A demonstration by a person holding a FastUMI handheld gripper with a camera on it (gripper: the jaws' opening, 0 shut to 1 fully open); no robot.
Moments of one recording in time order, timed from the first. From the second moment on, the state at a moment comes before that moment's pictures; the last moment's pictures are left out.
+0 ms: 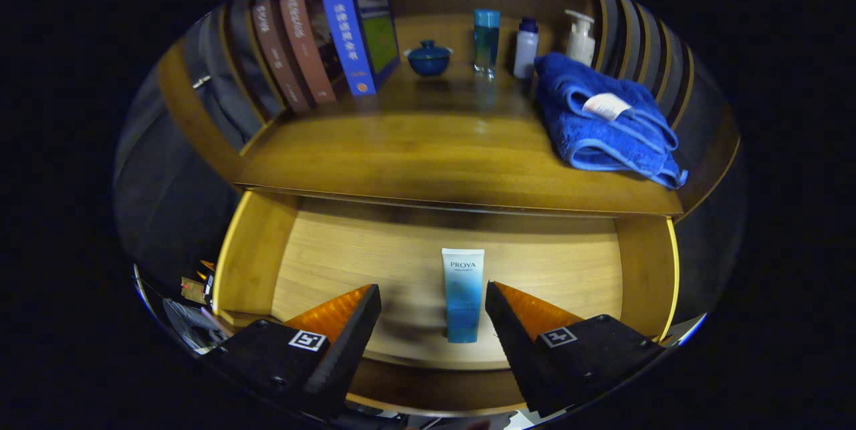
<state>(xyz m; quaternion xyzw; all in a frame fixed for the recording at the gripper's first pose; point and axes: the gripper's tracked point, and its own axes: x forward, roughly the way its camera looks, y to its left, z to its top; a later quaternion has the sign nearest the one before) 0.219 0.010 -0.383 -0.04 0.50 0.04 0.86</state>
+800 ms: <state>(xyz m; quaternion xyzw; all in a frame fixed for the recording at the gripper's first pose) 0.207 -0.025 -0.455 -0.04 0.62 -0.01 0.79</state>
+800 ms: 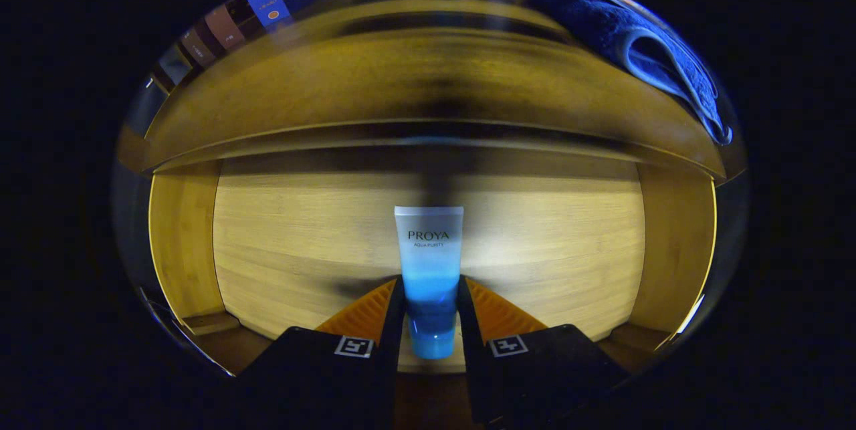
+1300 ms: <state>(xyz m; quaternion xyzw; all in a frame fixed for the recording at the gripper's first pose) 0.189 0.000 -0.380 -0.01 0.56 0.02 0.83</state>
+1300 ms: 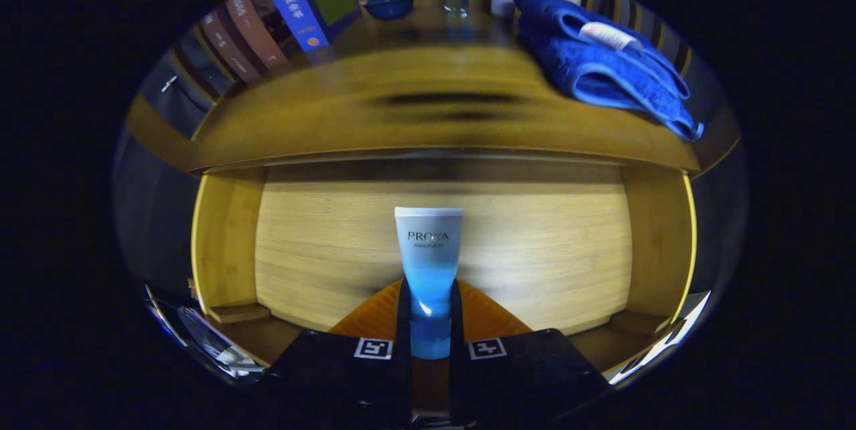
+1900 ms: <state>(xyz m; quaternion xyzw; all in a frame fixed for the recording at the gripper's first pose) 0.251 0.002 -0.259 -0.02 0.48 0.03 0.87</state>
